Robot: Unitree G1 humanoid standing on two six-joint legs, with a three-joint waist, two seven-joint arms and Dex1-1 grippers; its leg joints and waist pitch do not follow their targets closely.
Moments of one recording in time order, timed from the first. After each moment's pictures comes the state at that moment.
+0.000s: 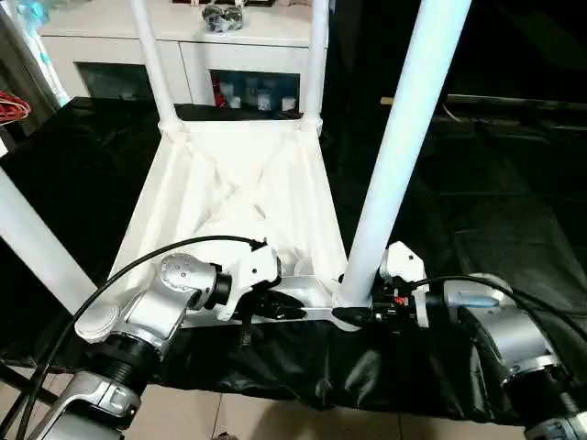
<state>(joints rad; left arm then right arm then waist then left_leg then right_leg) -0.48 0.34 -0.30 0.44 0.00 0.11 -1.20 -0.32 -0.36 0.16 0.32 0.12 0.17 1.06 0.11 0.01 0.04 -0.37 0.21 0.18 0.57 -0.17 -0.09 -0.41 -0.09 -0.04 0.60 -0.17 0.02</state>
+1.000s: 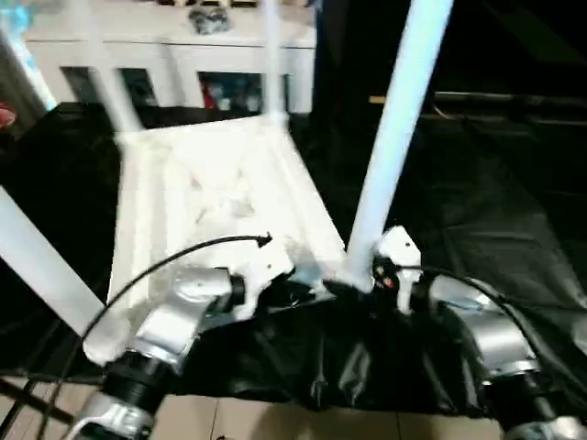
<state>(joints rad) -0.42 0.29 -0.28 0.32 0.03 0.22 -1.09 -0.32 -0.33 0.15 0.30 0.12 0.16 0.97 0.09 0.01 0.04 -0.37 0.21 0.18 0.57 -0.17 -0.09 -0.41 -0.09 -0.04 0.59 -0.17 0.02</state>
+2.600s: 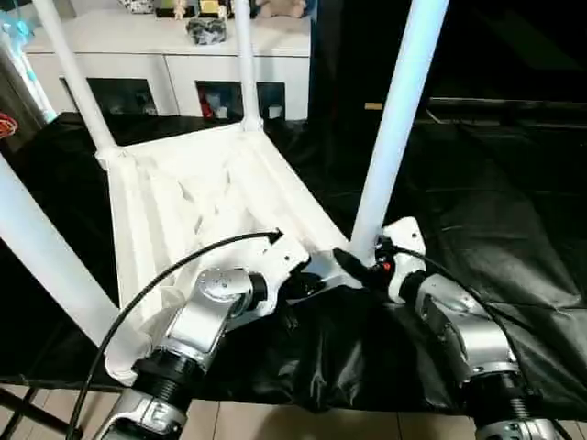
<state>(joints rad) -0.43 0.14 -0.25 0.35 0.08 0.32 -0.88 -0.33 -0.18 0.03 0.33 0.10 0.23 0.67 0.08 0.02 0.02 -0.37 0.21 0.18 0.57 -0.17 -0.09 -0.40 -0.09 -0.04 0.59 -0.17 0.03</state>
